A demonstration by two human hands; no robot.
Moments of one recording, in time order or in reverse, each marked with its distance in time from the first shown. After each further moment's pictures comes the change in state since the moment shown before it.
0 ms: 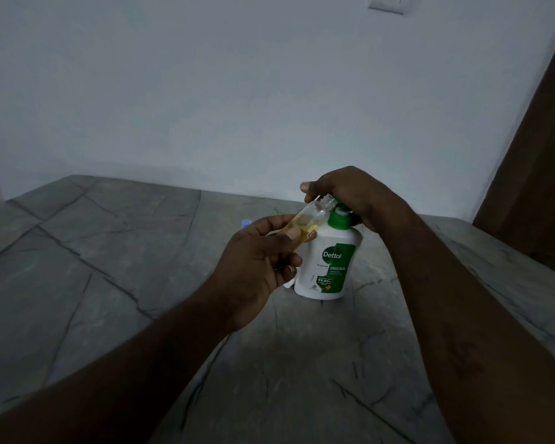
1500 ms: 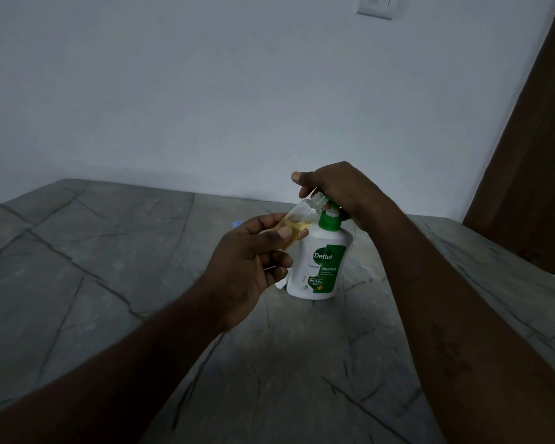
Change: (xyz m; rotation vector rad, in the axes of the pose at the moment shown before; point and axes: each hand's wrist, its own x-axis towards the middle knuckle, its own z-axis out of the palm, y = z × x) left_hand -0.003 0.004 0.002 0.033 -0.018 0.020; right_hand -0.006 -0.005 -0.001 -0.092 0.112 -0.108
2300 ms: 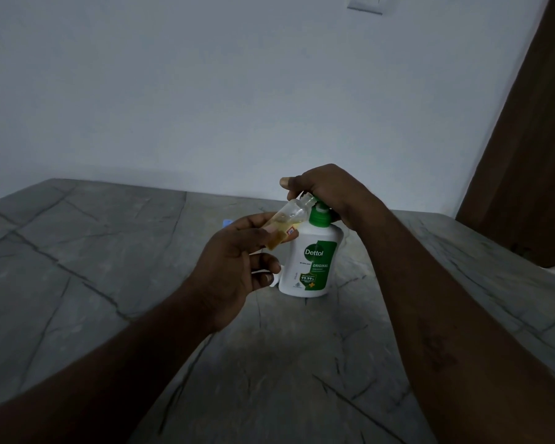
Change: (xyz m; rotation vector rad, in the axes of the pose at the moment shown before) left_hand -0.002 -0.002 -0.002 0.062 0.012 -0.018; right_hand 0.003 0.007 0.005 0.077 -0.071 0.035
